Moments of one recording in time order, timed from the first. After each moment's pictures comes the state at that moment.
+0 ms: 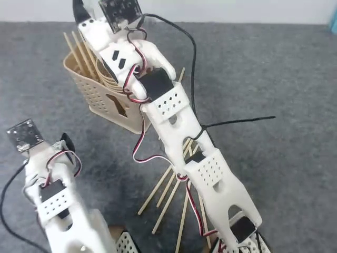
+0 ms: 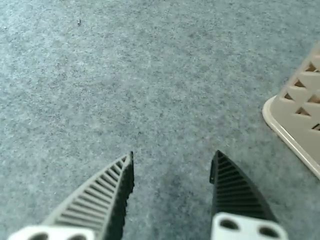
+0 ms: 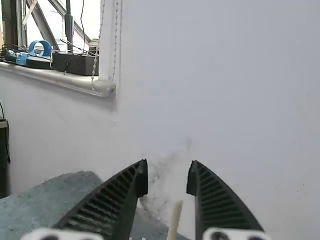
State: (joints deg) left arm -40.6 -52.1 85.3 20.6 3.1; right arm -43.6 53.9 -93.5 41.9 1.7
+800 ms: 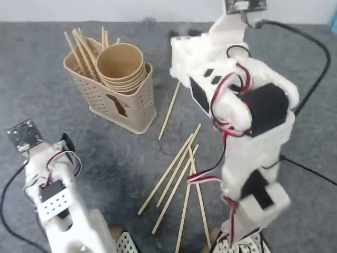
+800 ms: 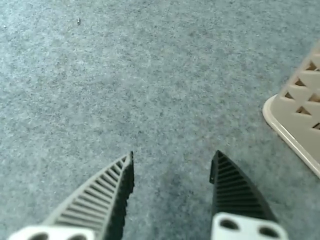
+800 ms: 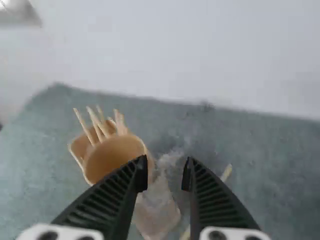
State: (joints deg) left arm -40.6 -52.1 85.5 20.6 3.1; right arm -30.6 6.2 -69.2 100.7 -15.2
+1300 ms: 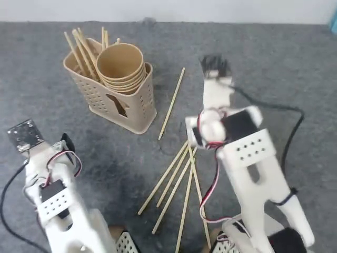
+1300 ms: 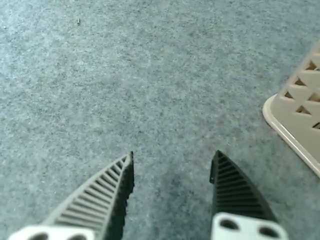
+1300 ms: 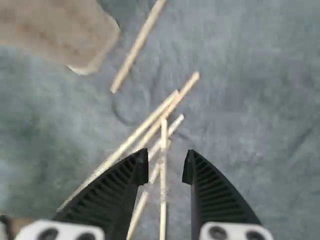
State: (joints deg) left arm -40.6 -52.1 85.5 20.6 2.9; right arm -28.5 -27.3 23.1 81.1 -15.2
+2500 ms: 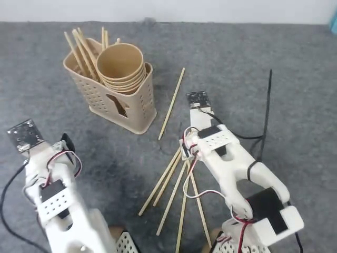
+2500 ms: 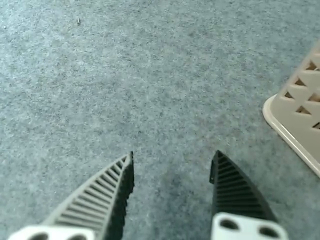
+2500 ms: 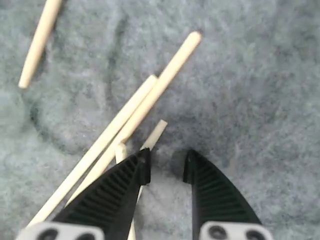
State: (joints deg) left arm -40.6 -52.1 85.5 20.6 2.9; right arm -30.3 -2.3 42.7 46.5 -15.2
